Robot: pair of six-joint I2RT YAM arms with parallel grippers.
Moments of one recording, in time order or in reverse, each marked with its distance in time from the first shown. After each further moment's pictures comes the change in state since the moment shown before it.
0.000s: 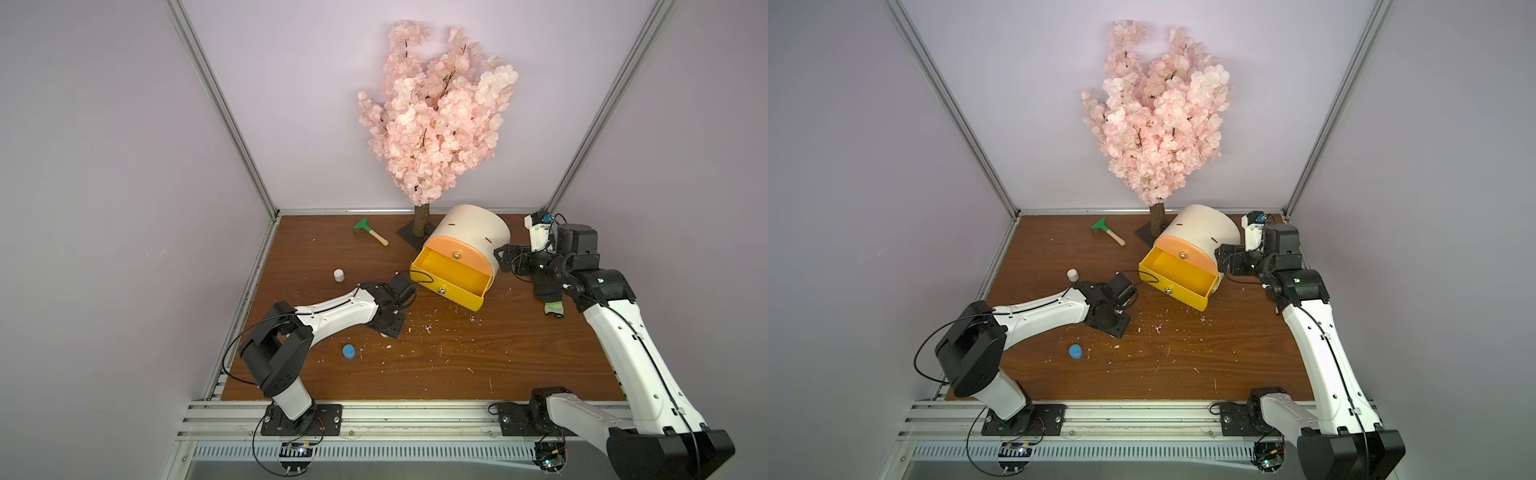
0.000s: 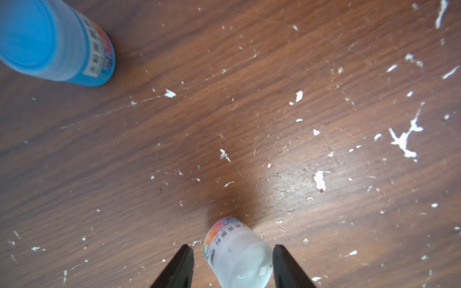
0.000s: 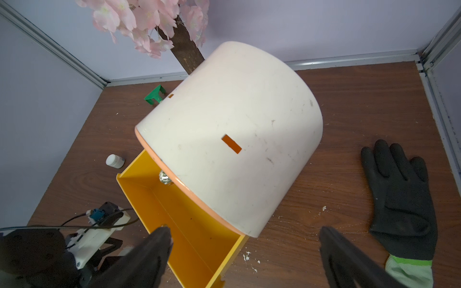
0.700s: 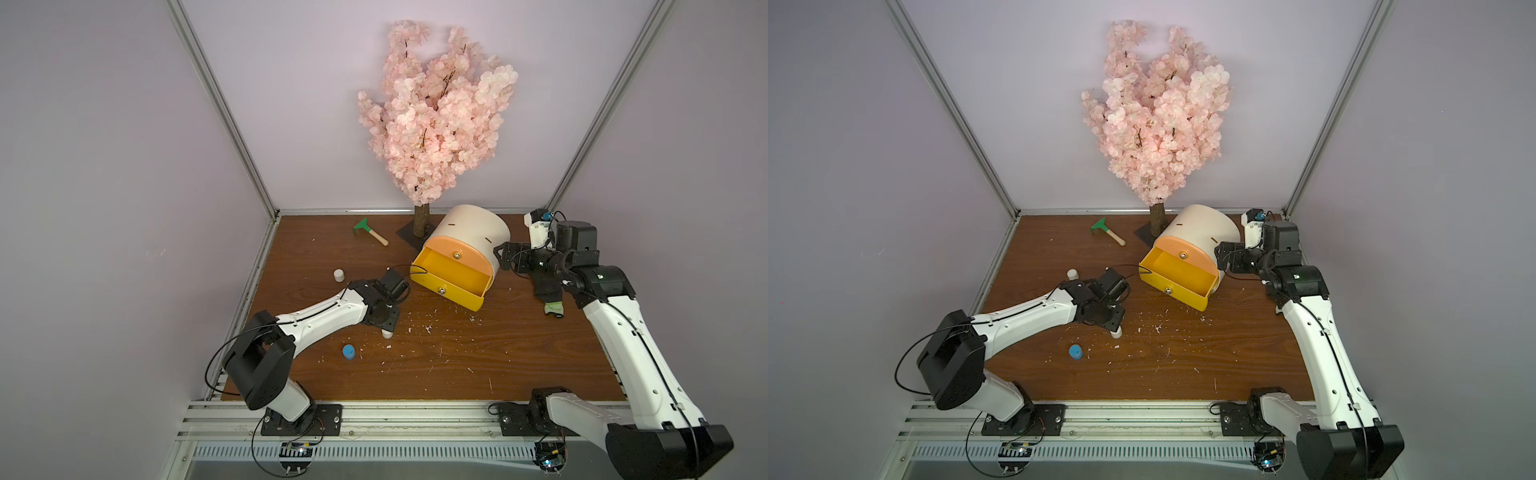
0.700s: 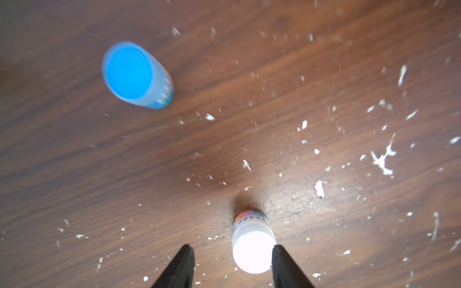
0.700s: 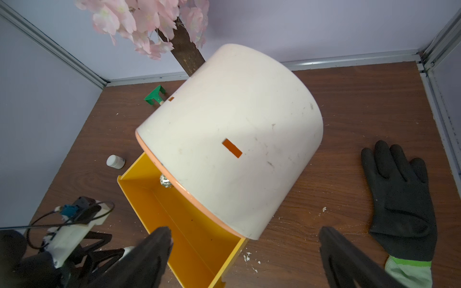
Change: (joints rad) left arm 0.022 -0.087 -0.015 0.004 -0.043 -0.019; right arm 0.000 0.017 0.031 -0.013 -0.001 0.000
